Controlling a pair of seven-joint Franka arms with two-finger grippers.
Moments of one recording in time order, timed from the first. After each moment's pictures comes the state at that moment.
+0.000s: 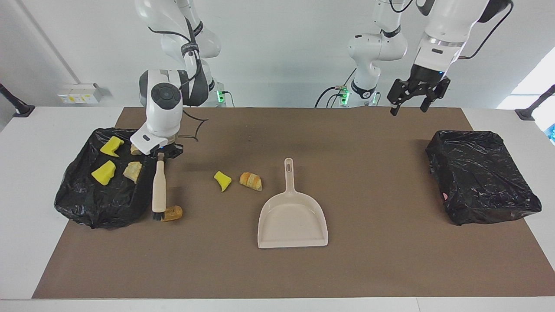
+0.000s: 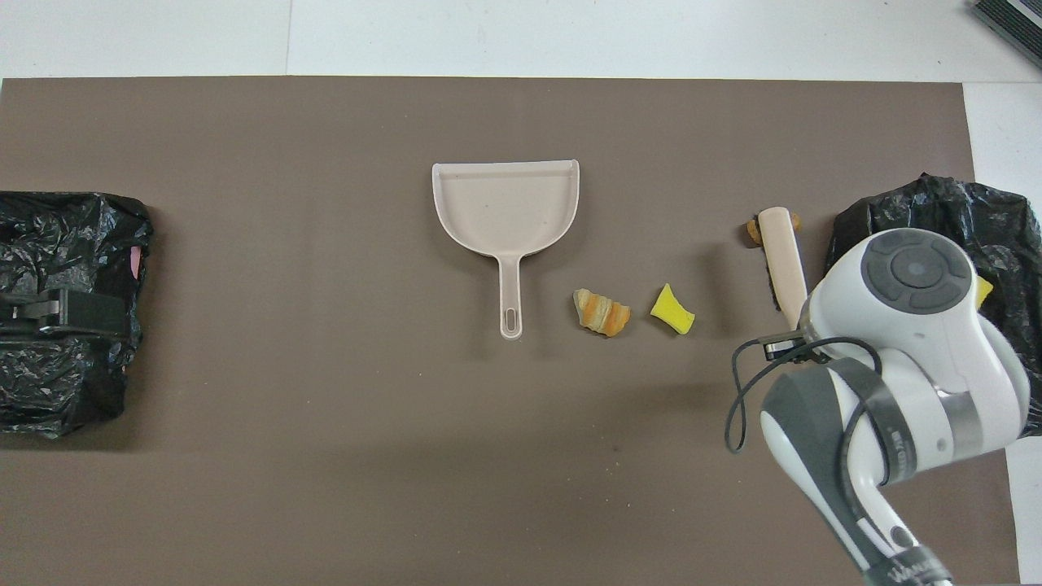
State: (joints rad) left arm -0.19 -0.09 -0.11 -1.73 -0.02 1.81 -0.45; right arm -0.06 0.12 0.13 -2.05 -0.48 2.01 0.14
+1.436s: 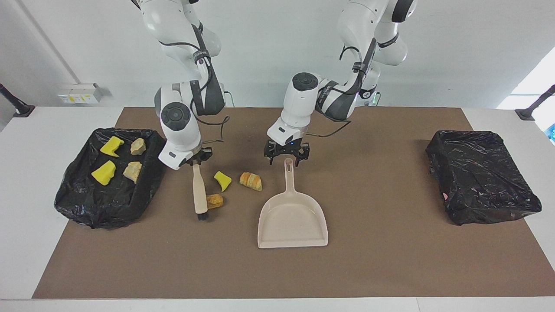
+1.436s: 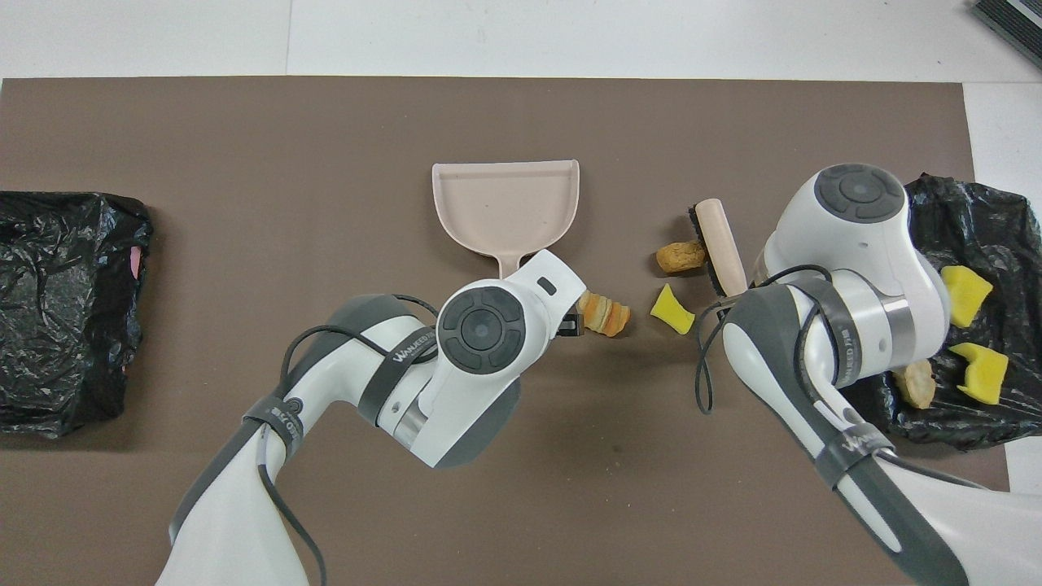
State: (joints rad) left arm -0.65 0.34 -0.11 -1.85 -0.02 2.36 -0.67; right arm 0.01 0.21 0.17 -1.89 -0.13 1.82 -0.02
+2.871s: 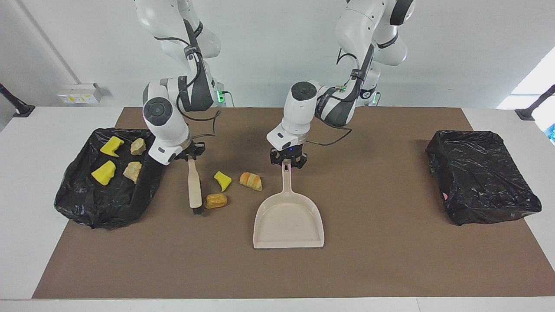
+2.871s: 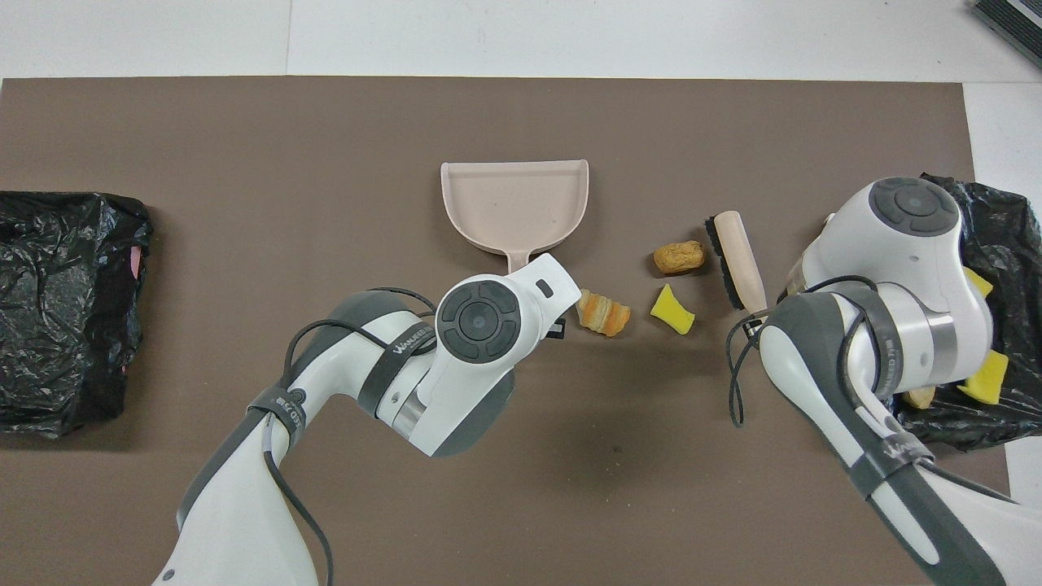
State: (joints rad) left arm -0.65 0.35 -0.08 -1.84 -0.01 2.35 -0.51; right arm -0.04 0.15 0.16 -2.05 -0.04 1.93 -0.06
